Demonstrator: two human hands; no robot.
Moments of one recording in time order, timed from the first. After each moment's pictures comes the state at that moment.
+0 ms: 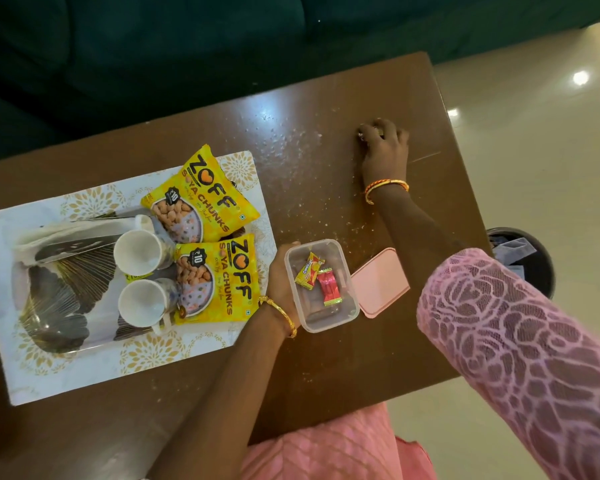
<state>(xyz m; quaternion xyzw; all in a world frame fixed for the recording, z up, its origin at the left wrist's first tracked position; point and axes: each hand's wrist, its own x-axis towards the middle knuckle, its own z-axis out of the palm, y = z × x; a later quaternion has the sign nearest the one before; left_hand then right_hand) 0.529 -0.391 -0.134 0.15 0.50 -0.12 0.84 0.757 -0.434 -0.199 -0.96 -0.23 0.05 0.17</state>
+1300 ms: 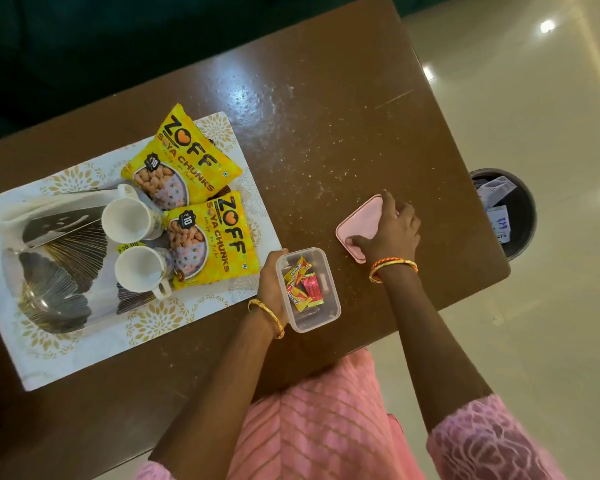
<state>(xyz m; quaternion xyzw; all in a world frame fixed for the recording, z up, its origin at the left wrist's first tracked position) 0.450 -0.418 -0.162 0.18 0.53 -0.19 0.81 0.585 -0.547 -0.158 -0.97 0.02 0.24 0.11</state>
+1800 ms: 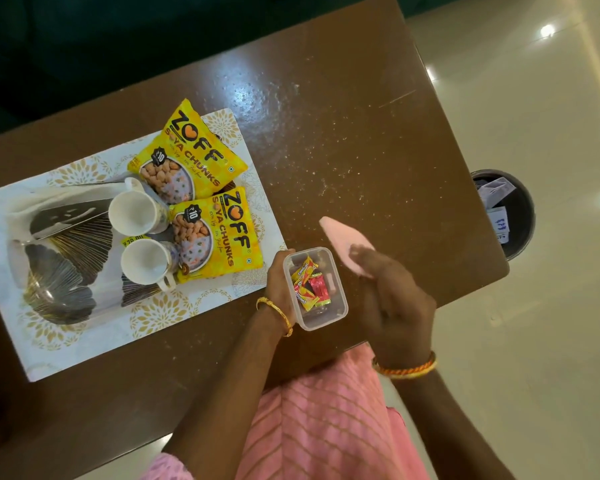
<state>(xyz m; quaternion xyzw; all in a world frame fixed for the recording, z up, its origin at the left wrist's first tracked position) 0.449 -0.428 -0.158 0.18 0.52 -0.18 0.82 0.485 -0.559 -0.061 -0.89 -0.20 0.00 0.42</state>
